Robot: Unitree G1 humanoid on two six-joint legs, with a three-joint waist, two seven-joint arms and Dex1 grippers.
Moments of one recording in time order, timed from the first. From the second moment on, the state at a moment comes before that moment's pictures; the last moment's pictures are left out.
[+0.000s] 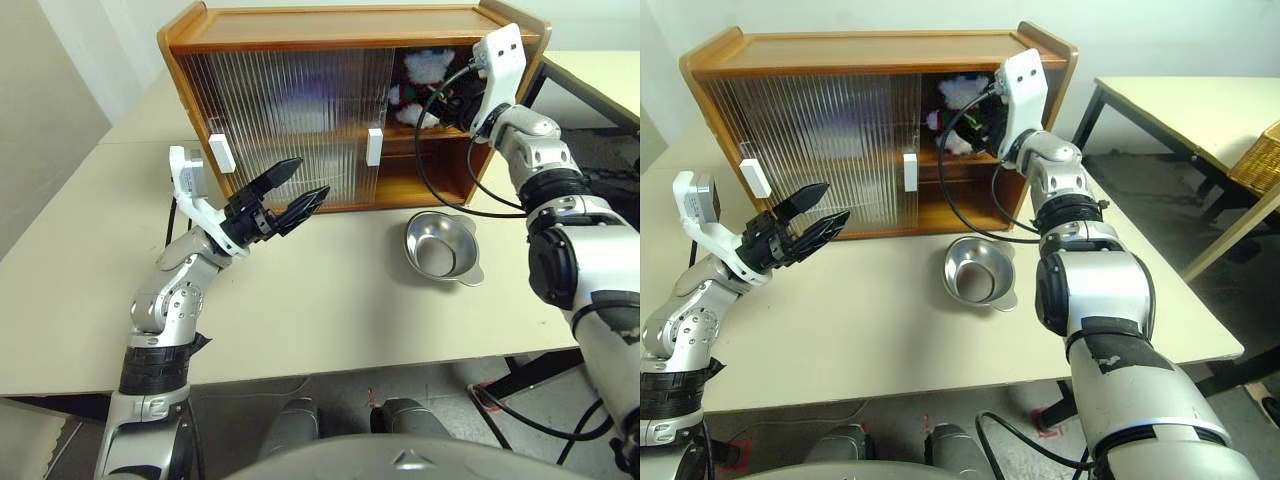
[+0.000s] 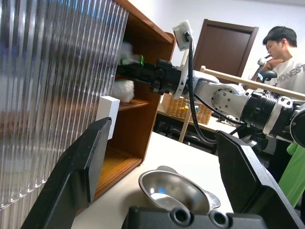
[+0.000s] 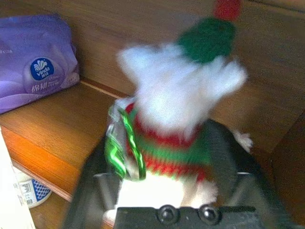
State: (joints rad) left arm -0.29 0.38 0.14 -0.16 -0.73 0.32 -0.85; right arm -1.26 -0.40 -0.10 1.23 0.07 -0.14 0.65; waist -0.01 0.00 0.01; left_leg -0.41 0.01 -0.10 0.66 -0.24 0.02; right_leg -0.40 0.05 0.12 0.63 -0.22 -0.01
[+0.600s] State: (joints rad) left arm -0.29 0.38 0.14 -0.16 -0.73 0.32 -0.87; right arm -1.19 -0.45 -0.15 1.10 0.12 -0.10 0.75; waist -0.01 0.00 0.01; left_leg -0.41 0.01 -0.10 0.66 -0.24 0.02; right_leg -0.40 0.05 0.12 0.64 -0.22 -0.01
